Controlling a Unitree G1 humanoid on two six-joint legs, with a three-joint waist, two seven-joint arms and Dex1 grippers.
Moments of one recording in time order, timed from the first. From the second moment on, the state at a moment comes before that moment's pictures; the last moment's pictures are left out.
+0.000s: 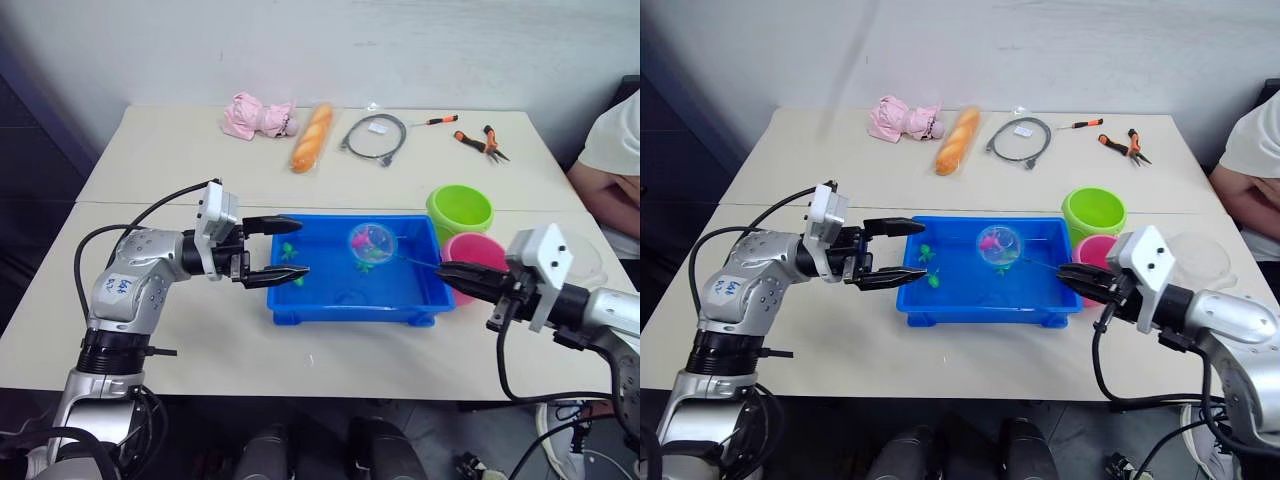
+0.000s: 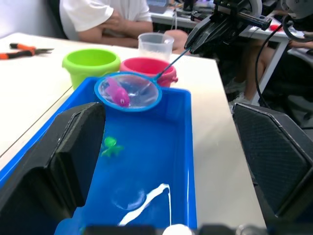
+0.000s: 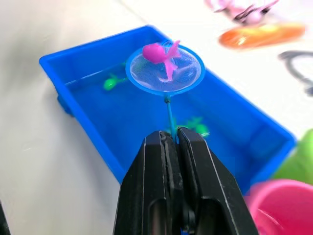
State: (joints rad) left arm -0.61 0.55 -0.01 0.04 -0.55 0.41 -1.19; right arm -0.02 -0.77 -0.46 -0.65 0.55 0.70 0.87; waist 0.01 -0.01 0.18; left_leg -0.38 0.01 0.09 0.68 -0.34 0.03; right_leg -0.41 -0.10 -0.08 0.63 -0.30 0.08
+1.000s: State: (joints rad) left arm -0.65 0.39 -0.10 0.05 -0.46 0.38 -1.10; right arm 0.41 -0.58 -0.72 -0.46 0.10 0.06 0.65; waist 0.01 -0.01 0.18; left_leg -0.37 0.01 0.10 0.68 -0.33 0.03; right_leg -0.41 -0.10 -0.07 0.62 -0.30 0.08
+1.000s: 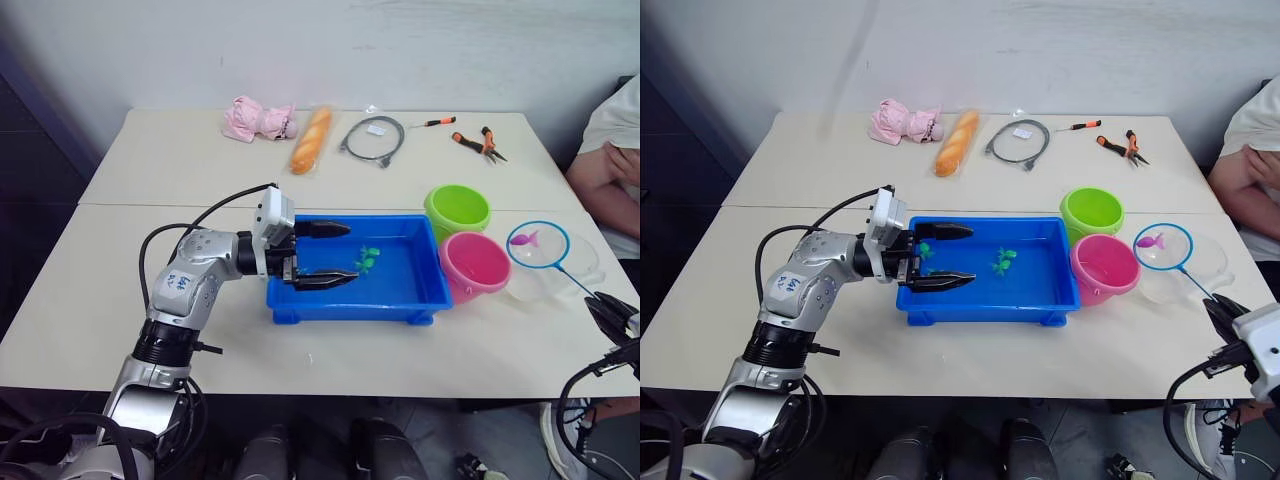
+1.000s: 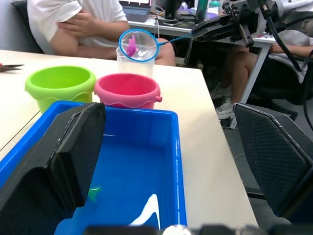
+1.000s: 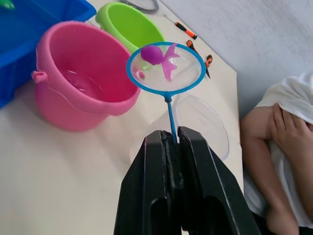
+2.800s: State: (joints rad) left arm -0.52 0.69 0.11 0.30 -0.44 0.16 -1.25; right arm 0.12 -1.09 -0.46 -0.62 0.94 0.72 0.60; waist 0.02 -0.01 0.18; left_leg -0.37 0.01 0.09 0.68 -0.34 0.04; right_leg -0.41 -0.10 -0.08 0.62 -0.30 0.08
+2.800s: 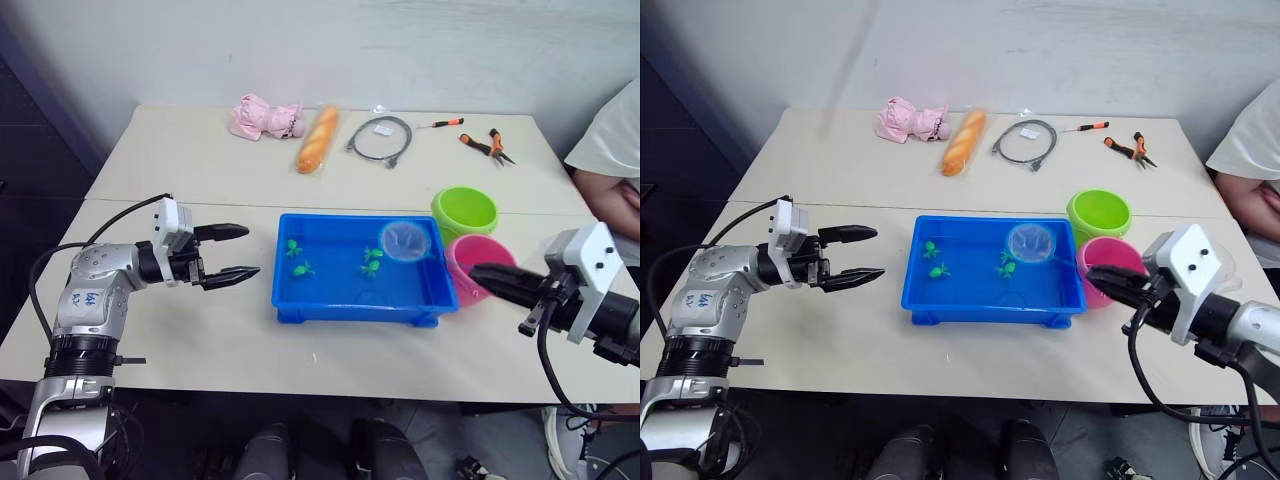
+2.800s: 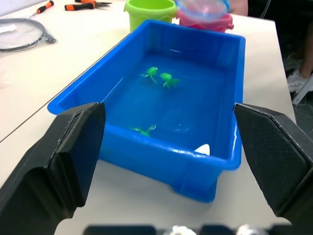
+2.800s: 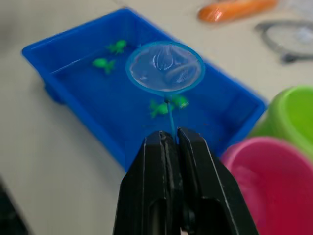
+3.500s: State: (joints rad) left arm -0.46 0.70 0.06 0.08 -0.40 0.26 -1.19; right arm -0.48 -1.26 0.11 -0.41 0.72 1.07 0.75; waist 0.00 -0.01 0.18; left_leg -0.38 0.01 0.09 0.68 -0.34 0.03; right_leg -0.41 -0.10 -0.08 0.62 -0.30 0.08
